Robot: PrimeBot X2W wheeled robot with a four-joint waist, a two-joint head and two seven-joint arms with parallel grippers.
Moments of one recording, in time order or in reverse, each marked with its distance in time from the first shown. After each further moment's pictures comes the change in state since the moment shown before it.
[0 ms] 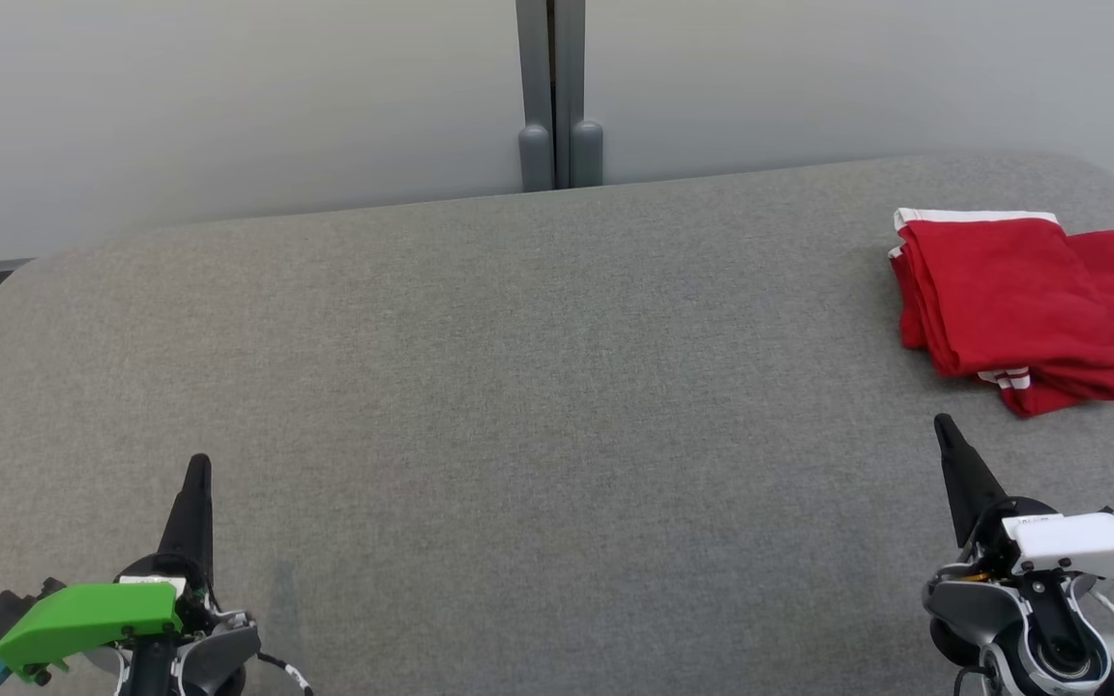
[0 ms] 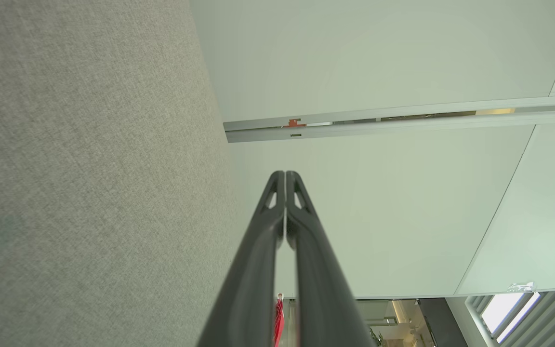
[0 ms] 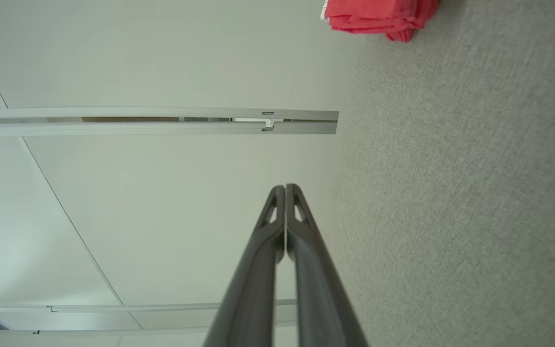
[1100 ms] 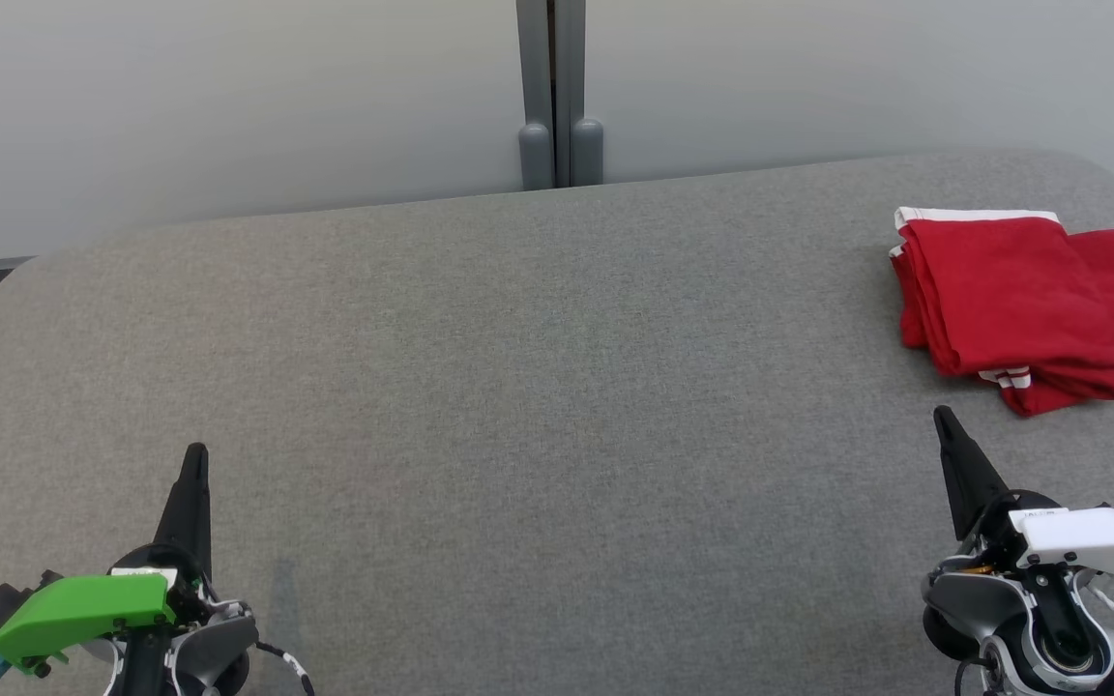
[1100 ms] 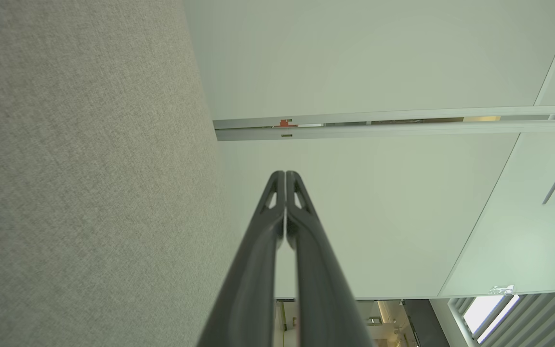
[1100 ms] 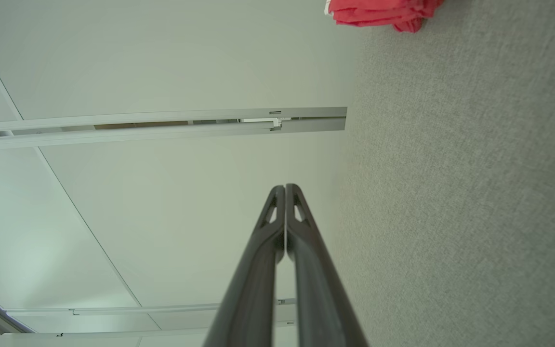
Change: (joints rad) left arm -0.018 0.000 0.006 0.003 -0.050 -0.001 0.013; right arm -0.012 0.000 -0.002 0.002 0.061 0.000 0.014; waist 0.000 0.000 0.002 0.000
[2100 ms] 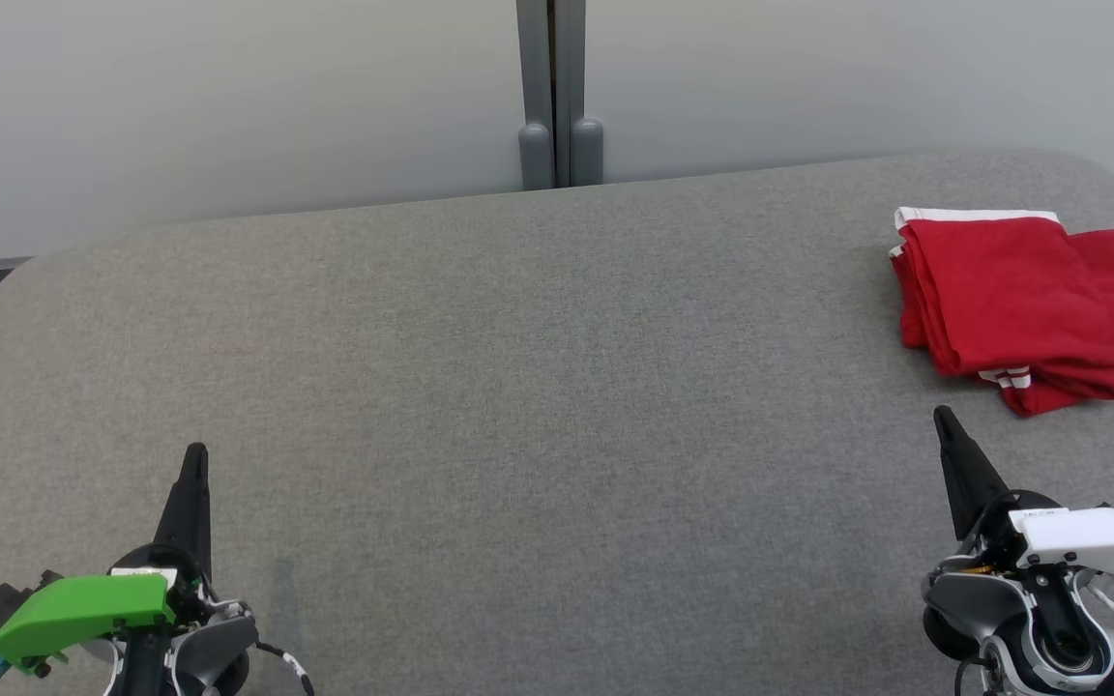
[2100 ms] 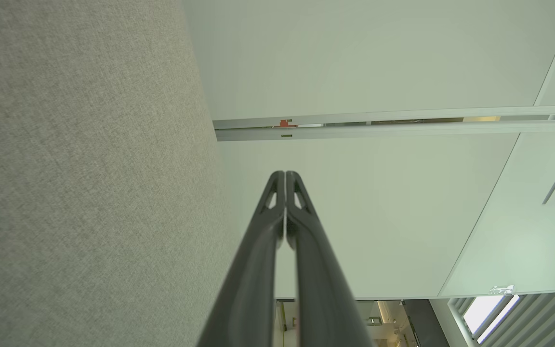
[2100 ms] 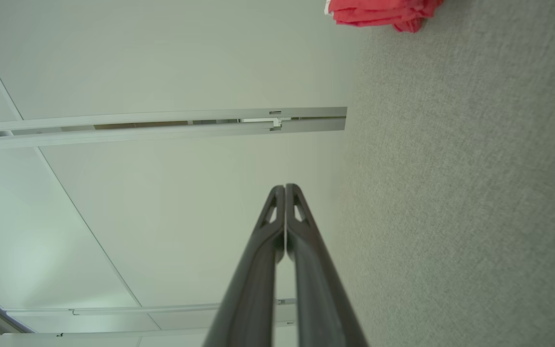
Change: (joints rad) left arm 0.000 0.000 0.000 0.000 0.000 0.000 0.000; right arm 0.000 0.000 0.000 0.000 0.000 0.000 0.000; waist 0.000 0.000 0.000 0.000
